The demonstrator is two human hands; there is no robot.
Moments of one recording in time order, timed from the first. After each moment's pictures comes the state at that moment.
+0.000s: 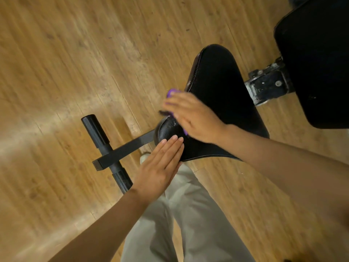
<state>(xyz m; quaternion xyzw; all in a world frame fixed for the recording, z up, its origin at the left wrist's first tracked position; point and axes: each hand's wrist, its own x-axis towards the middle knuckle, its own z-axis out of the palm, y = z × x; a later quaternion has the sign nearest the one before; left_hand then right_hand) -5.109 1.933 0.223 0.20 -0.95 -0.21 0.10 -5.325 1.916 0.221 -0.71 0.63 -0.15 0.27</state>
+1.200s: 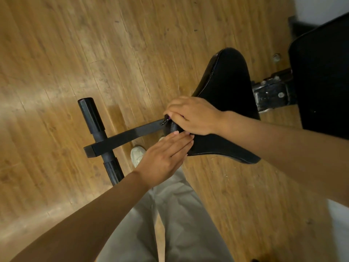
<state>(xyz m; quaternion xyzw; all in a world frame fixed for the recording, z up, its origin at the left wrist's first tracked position) -5.103 1.921 0.211 0.18 -0.93 -0.28 0.18 -5.294 1.877 0.244 -0.74 0.57 0.02 0.35</state>
